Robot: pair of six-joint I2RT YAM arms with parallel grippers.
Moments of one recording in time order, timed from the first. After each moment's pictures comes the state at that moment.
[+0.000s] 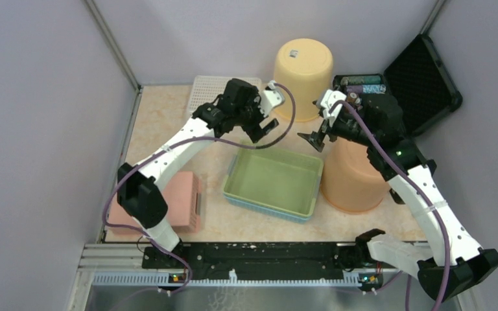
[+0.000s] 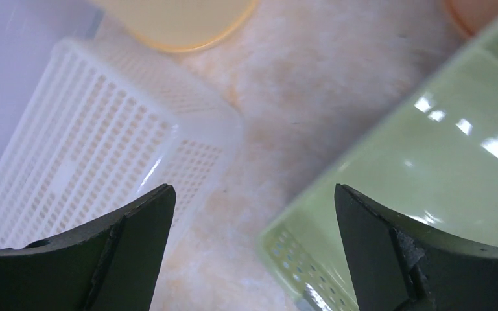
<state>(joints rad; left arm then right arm) -0.67 1.63 1.58 -0.60 0.19 0.49 0.39 1.05 1.23 -0.39 -0.56 -0.54</state>
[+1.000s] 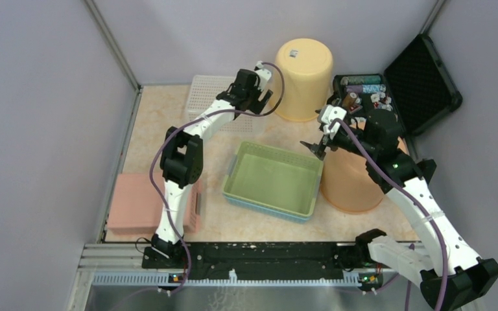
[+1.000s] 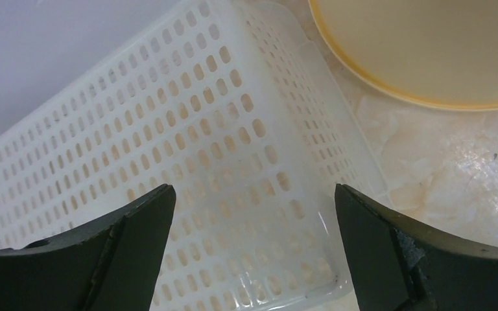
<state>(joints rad) -0.48 2.23 1.95 -0.30 -0.15 0.27 0.37 0.94 1.02 -0.28 -0.55 -0.59</state>
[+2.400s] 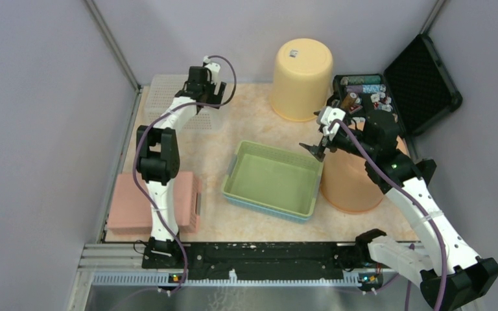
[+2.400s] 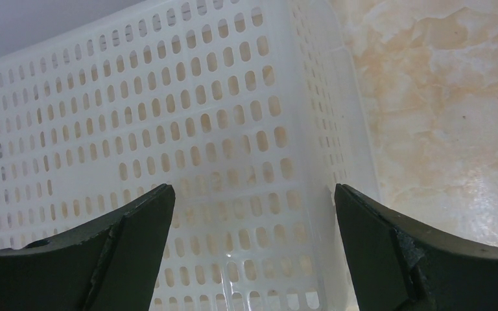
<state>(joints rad) -0.17 2.16 1.79 -0.24 -0.10 0.22 0.37 0.94 1.01 -0.27 -0.57 -0.58</state>
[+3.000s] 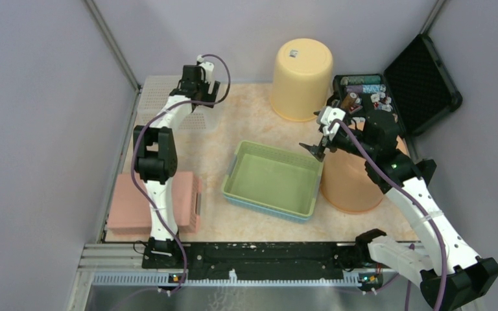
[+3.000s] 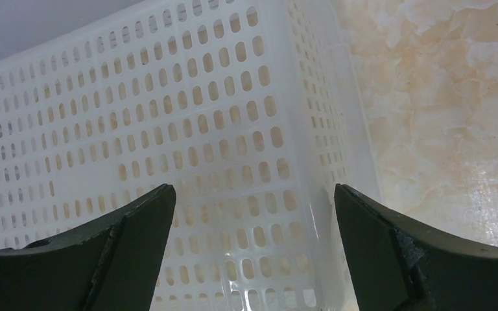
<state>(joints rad) -0.13 2.17 1.82 -0.27 -0.11 0.23 0.37 0.94 1.01 -0.27 -0.57 -0.58</state>
